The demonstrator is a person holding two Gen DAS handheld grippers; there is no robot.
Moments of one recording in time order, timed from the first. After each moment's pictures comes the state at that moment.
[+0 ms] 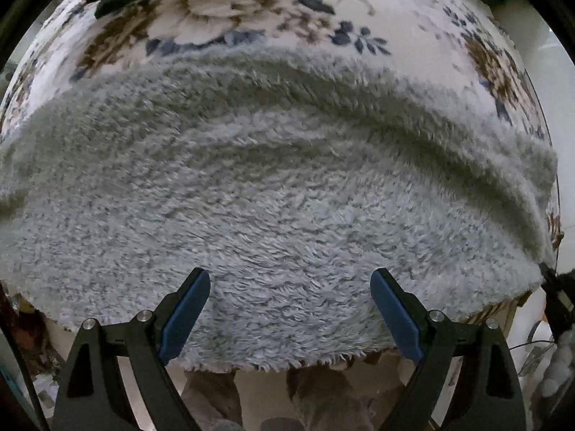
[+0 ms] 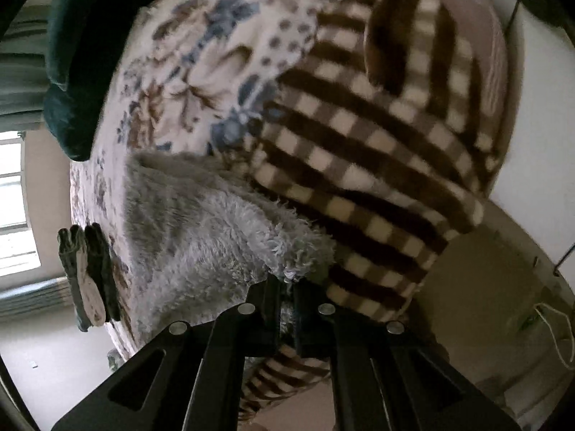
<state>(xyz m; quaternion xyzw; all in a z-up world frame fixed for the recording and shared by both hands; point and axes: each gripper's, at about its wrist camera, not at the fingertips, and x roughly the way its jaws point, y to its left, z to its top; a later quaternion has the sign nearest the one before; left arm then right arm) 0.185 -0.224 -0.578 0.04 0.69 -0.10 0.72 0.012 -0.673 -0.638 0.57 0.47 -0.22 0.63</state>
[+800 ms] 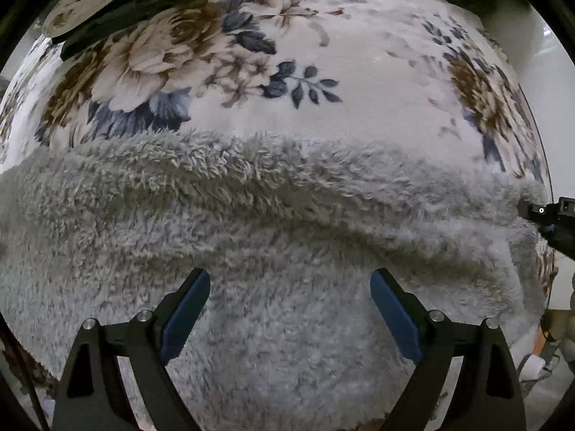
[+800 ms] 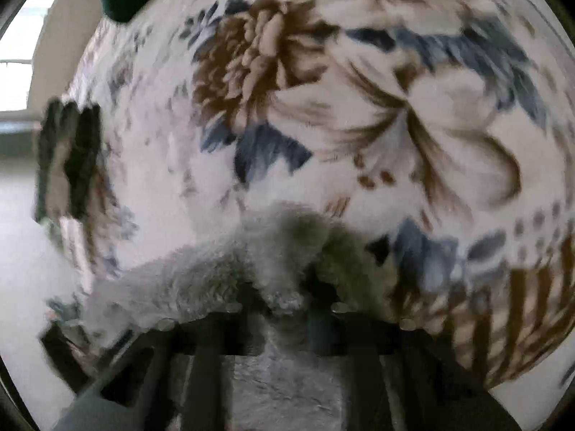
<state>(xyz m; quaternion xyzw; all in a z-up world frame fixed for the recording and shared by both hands) 0.229 -0.278 -0.589 0.03 0.65 -0.11 0.75 0.229 -0.680 -0.629 0.34 0.63 -0.06 0.70</state>
